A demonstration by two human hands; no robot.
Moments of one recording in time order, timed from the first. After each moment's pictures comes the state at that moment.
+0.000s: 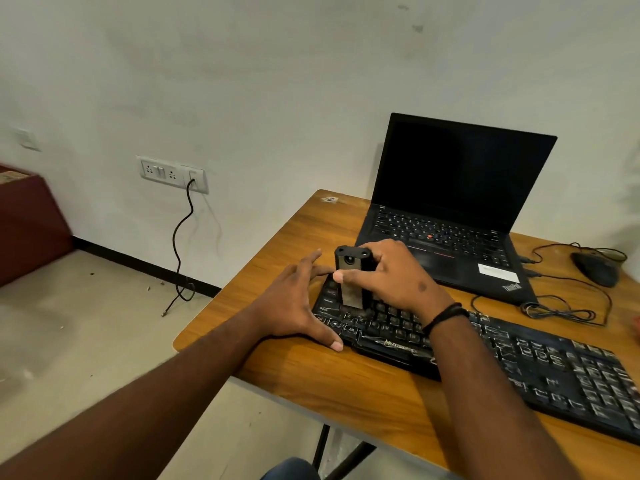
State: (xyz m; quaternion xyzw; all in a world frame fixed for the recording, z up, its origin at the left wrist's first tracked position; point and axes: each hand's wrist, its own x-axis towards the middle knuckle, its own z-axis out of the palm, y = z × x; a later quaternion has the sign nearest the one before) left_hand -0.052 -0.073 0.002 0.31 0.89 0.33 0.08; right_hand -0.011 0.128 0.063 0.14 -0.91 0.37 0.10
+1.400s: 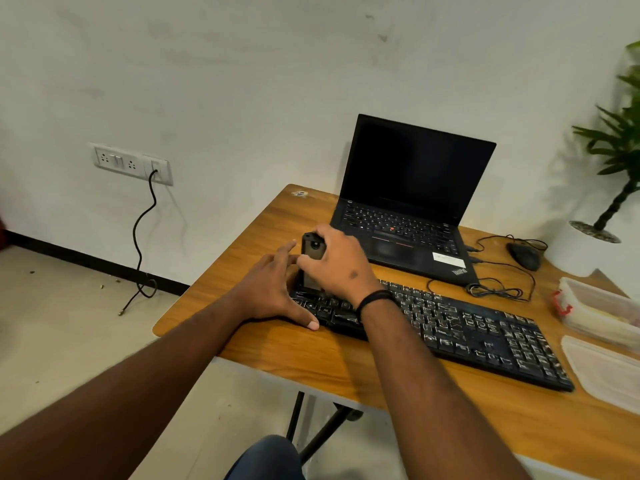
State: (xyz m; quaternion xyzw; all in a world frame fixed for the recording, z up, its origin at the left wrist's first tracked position) left_hand -0.053 -0.074 -0.004 0.32 0.89 0.33 0.06; right_hand 0.010 0.072 0.068 0.02 -0.93 0.33 0.16
